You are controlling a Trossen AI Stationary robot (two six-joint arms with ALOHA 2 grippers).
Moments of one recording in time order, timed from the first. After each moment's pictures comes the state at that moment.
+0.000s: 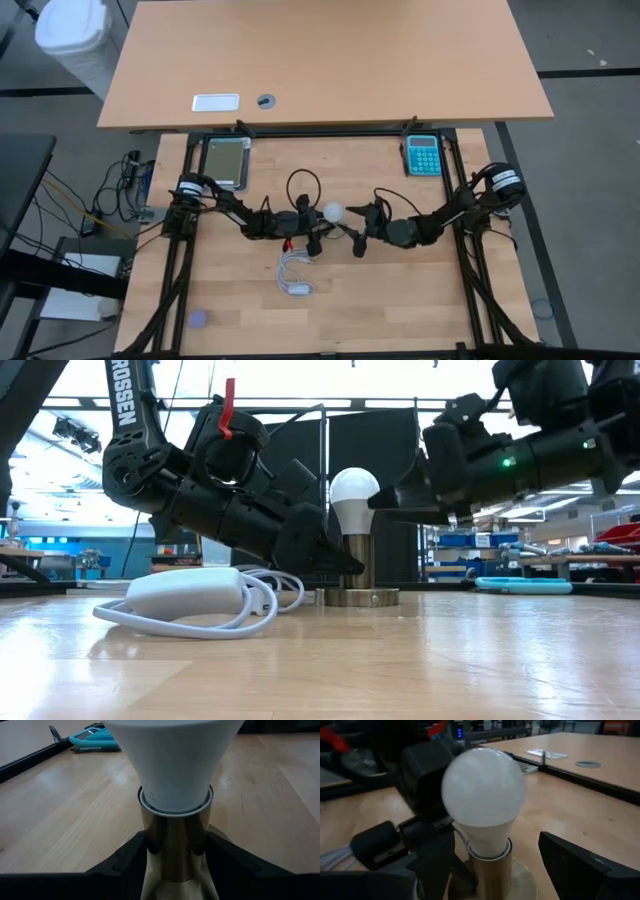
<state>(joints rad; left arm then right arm) -0.07 2.04 0.70 1.02 -0.33 -0.04 0.28 1.72 0.45 1.06 0.71 0.23</state>
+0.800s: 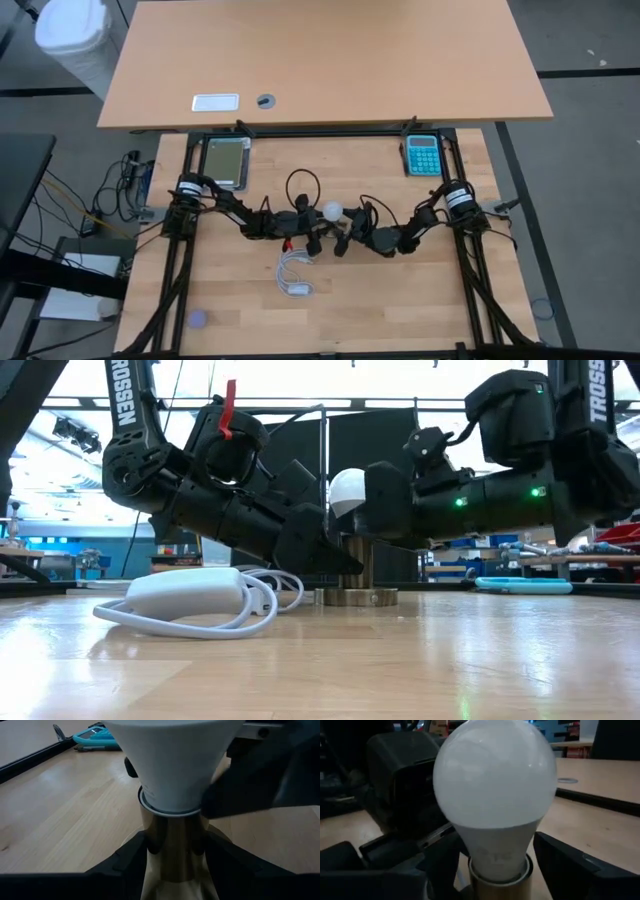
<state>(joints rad) -0.06 2.04 0.70 1.01 -0.34 -0.06 0.27 2.10 0.62 1.44 0.87 0.13</state>
